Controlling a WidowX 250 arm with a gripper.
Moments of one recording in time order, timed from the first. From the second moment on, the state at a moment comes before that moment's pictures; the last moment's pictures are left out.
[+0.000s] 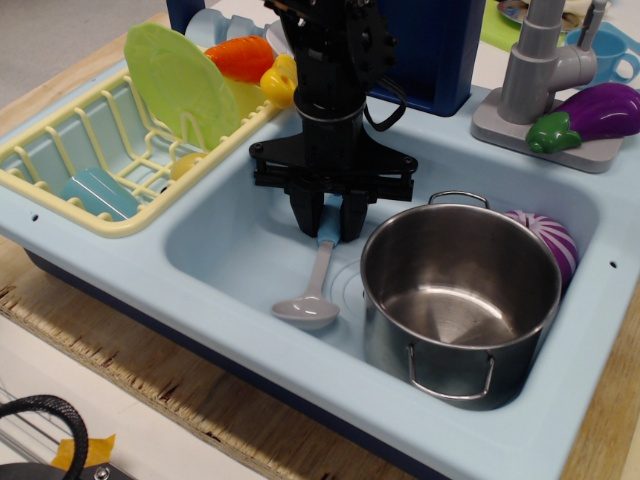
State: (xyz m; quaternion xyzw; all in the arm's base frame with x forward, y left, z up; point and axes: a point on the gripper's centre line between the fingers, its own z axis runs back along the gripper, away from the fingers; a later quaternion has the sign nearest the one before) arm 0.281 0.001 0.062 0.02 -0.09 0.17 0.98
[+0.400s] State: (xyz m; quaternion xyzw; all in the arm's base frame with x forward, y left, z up) arm 0.275 -0.002 0.112 0.08 -0.15 0.17 0.97
